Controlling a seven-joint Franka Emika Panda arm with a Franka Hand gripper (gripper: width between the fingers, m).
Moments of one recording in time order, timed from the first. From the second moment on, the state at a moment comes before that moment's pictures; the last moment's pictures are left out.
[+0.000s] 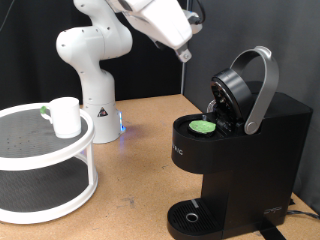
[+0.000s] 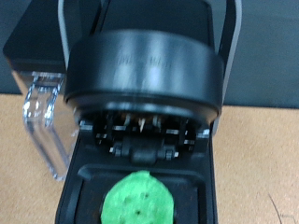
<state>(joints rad) 0.32 -0.13 -0.44 -1.98 0.59 1.74 -1.08</state>
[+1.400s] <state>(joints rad) 0.39 -0.10 -0.29 -1.91 0.68 1.87 -0.95</state>
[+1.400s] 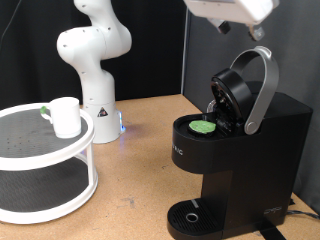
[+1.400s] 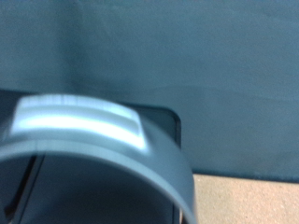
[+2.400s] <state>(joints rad) 0.44 -0.08 -0.15 -1.87 0.69 1.92 -0.78</state>
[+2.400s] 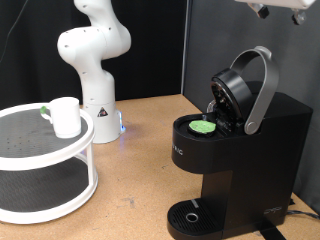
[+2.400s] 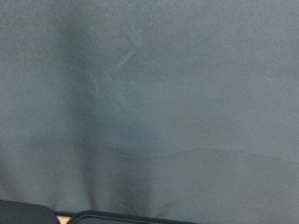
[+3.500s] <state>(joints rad) 0.44 0.00 -0.09 -1.87 0.61 1.98 -0.73</state>
